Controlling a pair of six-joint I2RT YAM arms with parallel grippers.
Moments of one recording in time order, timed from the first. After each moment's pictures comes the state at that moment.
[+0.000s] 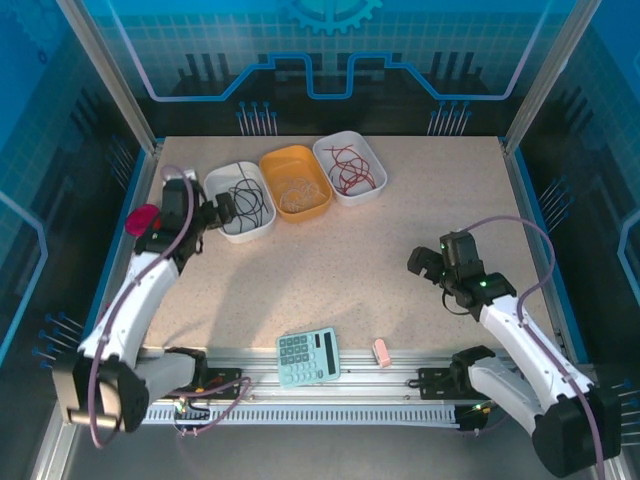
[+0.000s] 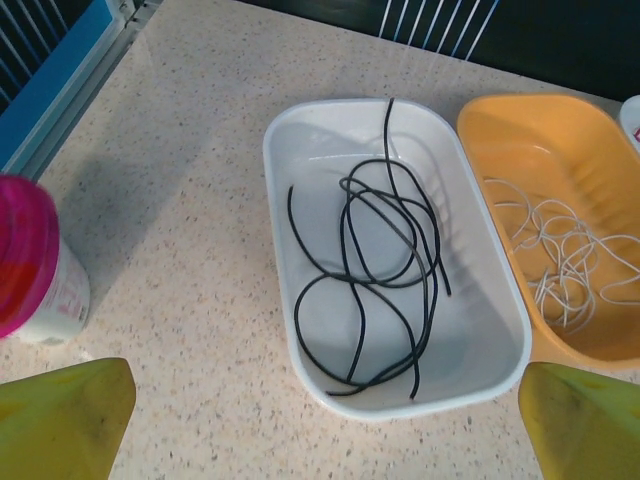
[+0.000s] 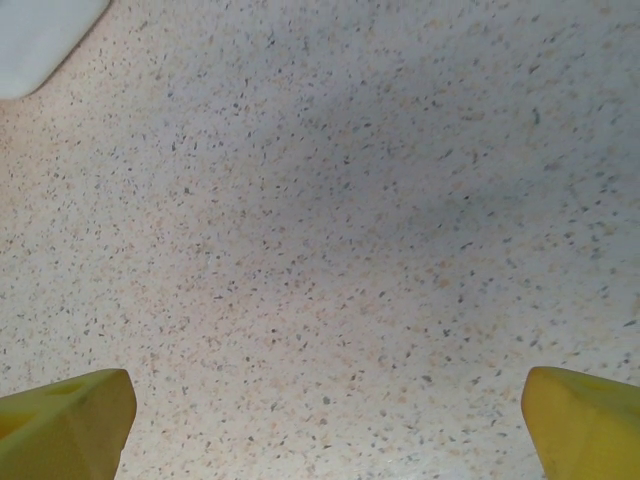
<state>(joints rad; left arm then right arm) -0.07 1.08 0.89 -0.44 -0.20 -0.34 0.27 0.86 0.58 -0.60 0.15 0.65</state>
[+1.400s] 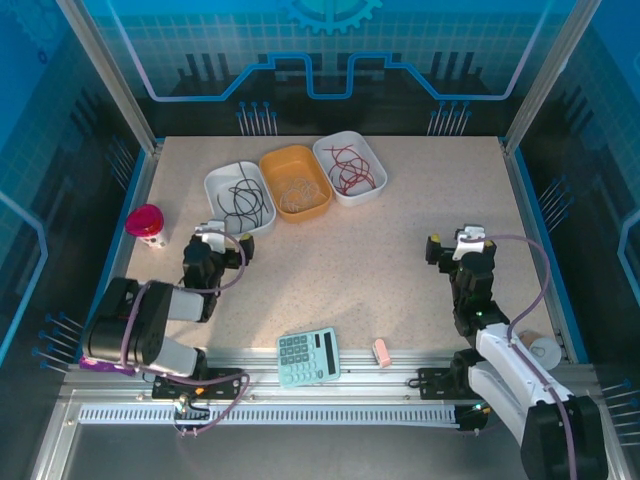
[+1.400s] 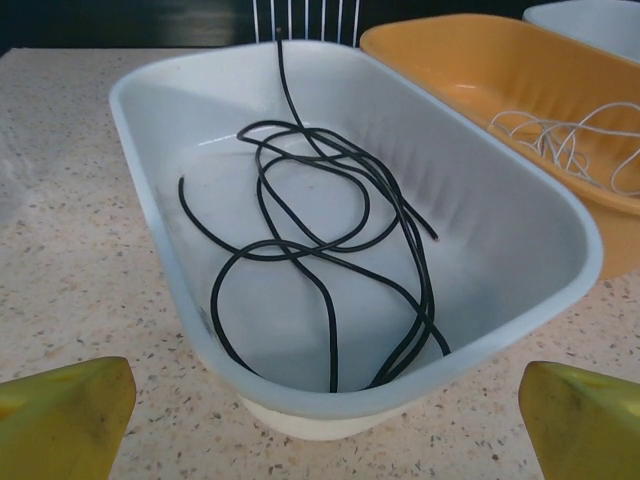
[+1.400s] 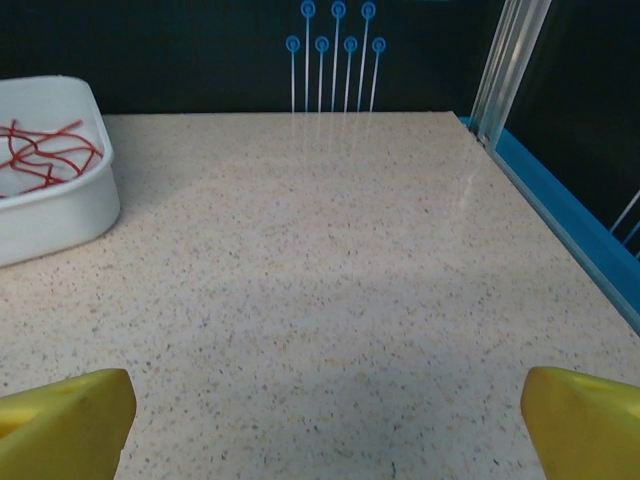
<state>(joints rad) -0.04 1.50 0.22 0.96 0.01 -0.05 0.13 0.79 0.21 0.31 0.30 0.03</state>
